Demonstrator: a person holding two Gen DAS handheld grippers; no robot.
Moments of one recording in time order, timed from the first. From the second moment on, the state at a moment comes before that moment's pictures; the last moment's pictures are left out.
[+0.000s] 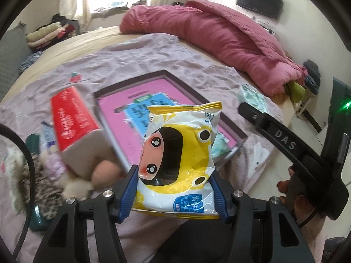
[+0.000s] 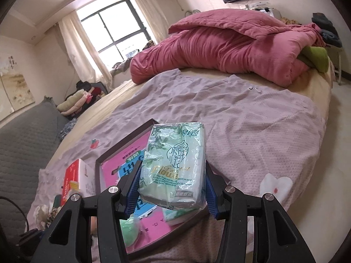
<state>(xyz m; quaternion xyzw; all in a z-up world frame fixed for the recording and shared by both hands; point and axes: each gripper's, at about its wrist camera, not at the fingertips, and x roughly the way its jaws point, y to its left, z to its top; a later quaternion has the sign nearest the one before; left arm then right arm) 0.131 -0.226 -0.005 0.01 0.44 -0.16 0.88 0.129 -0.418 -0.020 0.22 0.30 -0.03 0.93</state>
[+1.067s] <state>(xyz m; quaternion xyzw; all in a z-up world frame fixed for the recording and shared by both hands) 0.194 -0.265 -0.060 0.04 0.50 -0.16 0.85 0.178 -0.414 -0.058 0.18 0.40 0.01 0.90</state>
